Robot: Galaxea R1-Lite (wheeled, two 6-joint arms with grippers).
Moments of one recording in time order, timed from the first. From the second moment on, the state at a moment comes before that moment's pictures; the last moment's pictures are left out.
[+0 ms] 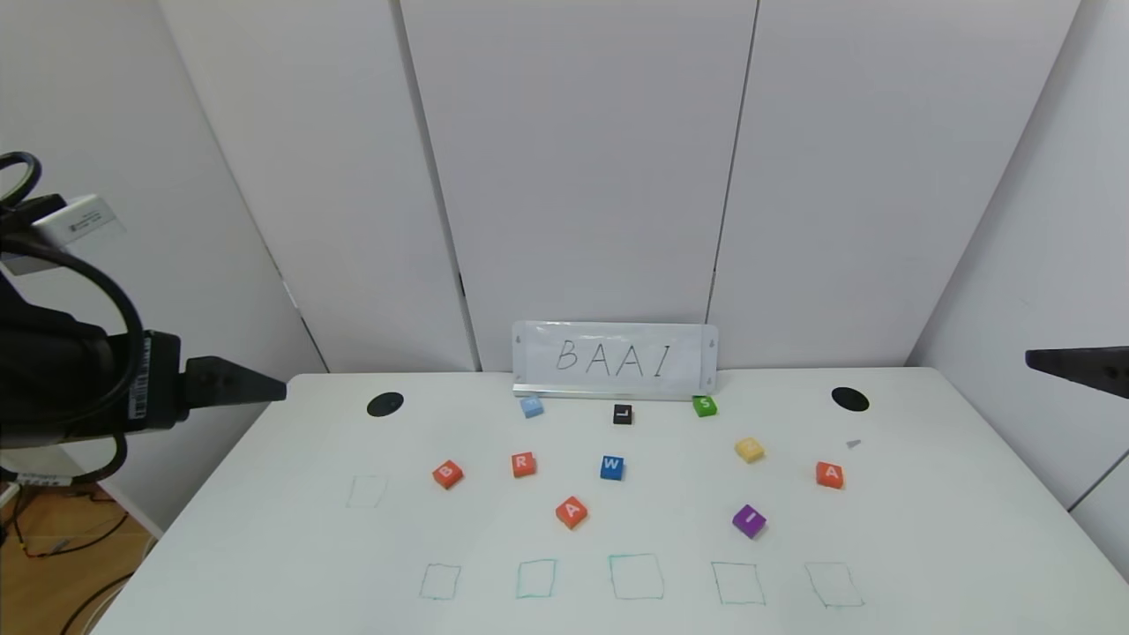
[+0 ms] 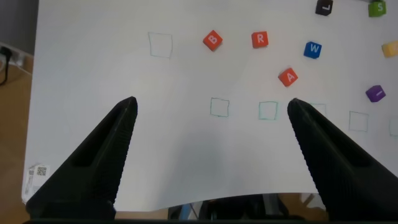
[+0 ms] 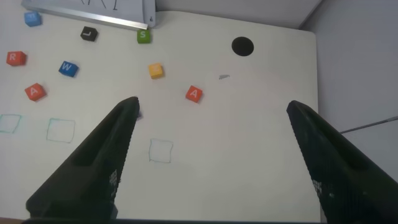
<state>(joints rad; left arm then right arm) -0.14 1.37 -1.30 0.69 0.06 -0.28 0.01 1.23 -1.08 0.34 0.07 -0.08</state>
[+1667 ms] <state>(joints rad) -0.23 2.28 -1.87 0.96 0.06 -0.99 0.07 1.12 -1.05 0.34 0.06 -0.09</state>
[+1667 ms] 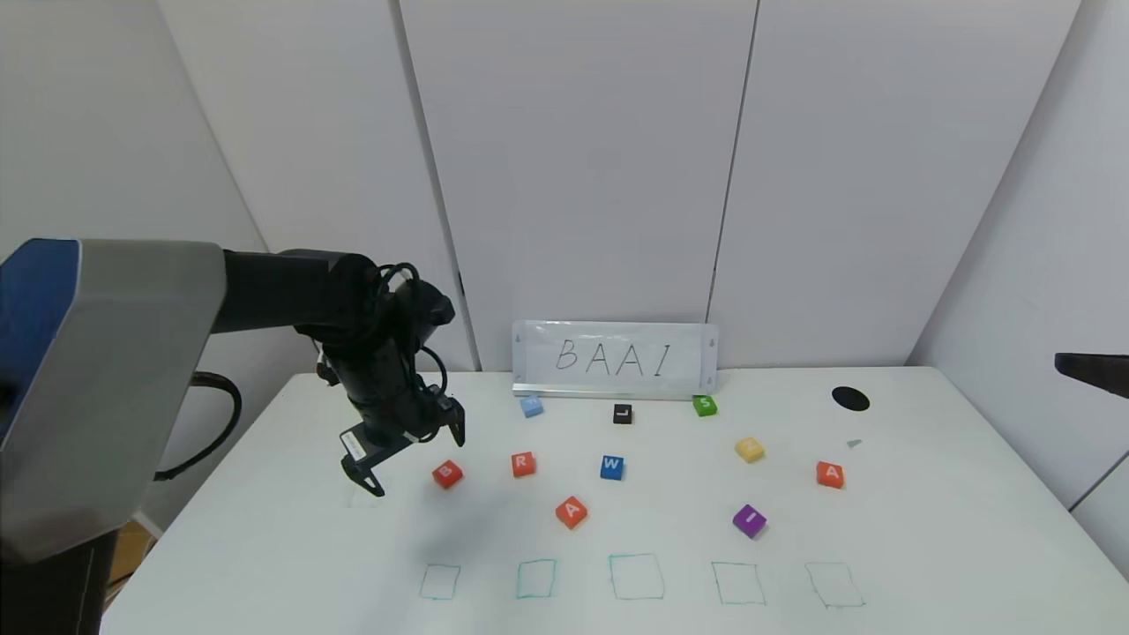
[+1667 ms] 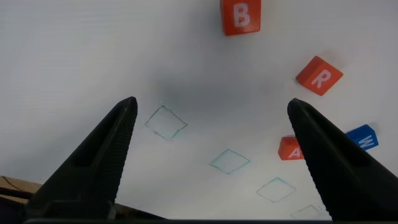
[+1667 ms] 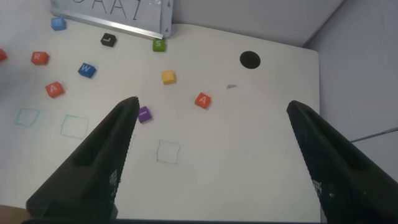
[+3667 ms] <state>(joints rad) -0.23 2.49 -1.92 0.81 0.20 -1.06 0.11 1.12 -1.02 0.34 0.06 -0.12</state>
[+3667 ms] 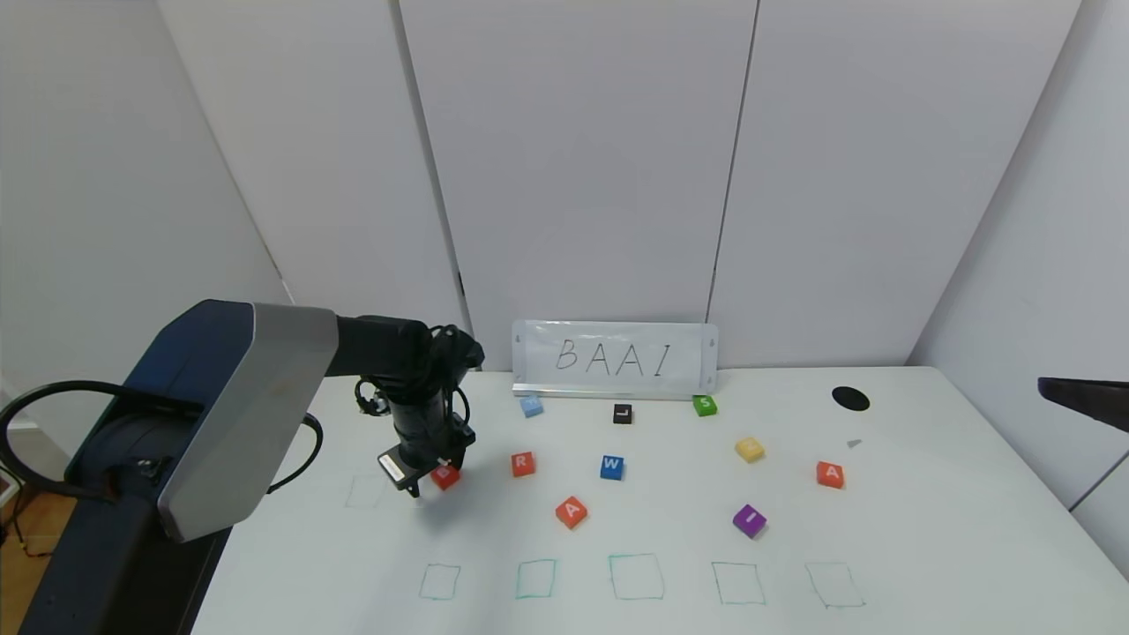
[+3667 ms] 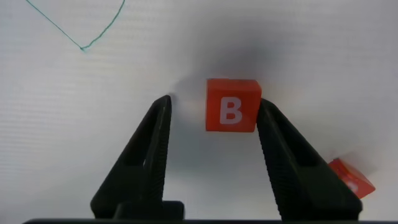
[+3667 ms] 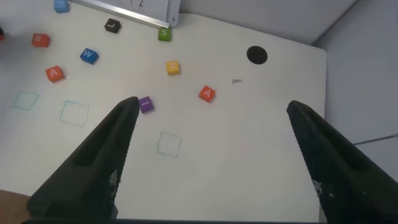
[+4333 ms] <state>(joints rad) -0.23 2.50 -1.92 0.81 0.22 -1.06 0.11 1.12 -1.02 0.34 0.06 -0.12</state>
